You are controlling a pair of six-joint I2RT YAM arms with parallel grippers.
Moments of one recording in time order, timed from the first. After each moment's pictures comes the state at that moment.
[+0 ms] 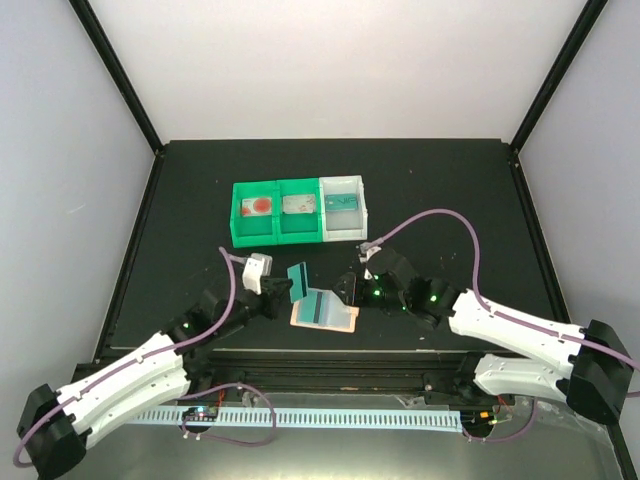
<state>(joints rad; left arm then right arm) -0.74 0.63 0.29 -0.05 0.05 -0.59 0.98 1.11 0.69 -0.24 -0.07 0.90</state>
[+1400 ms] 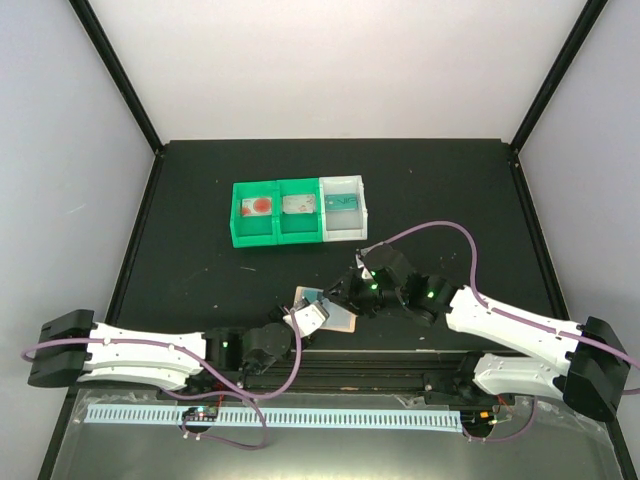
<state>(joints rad) -1.44 0.94 0.34 0.20 -0.70 0.04 0.98 1.13 0.76 -0.27 -0.26 1.34</state>
